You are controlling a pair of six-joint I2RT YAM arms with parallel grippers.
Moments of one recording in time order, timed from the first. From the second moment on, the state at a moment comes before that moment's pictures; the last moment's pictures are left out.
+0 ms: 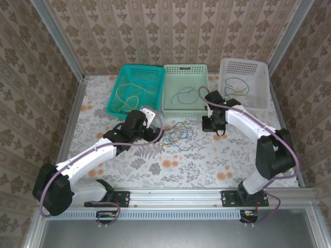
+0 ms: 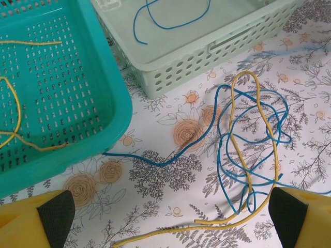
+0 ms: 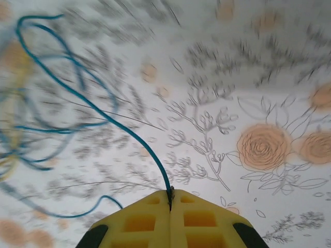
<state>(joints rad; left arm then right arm) -0.72 1.19 0.78 -0.27 -0.07 -0.05 0.34 1.59 1.23 -0.91 -0.08 0.35</state>
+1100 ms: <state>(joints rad) -0.68 1.15 0.75 -0.26 -0.12 -0.07 0.00 1.63 1.73 -0.39 -0.80 0.85</state>
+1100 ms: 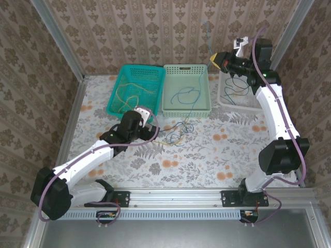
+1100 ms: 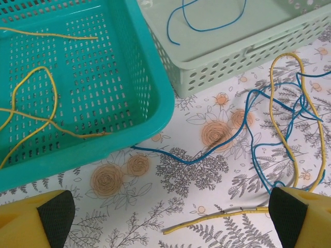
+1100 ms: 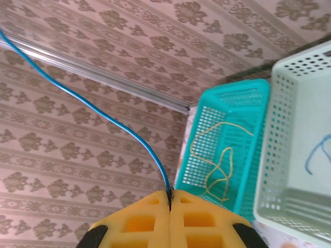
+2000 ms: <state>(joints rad) -0.80 1.36 0.90 -0.10 0.09 -0.04 0.06 1.48 1.85 -0.23 -0.77 1.10</state>
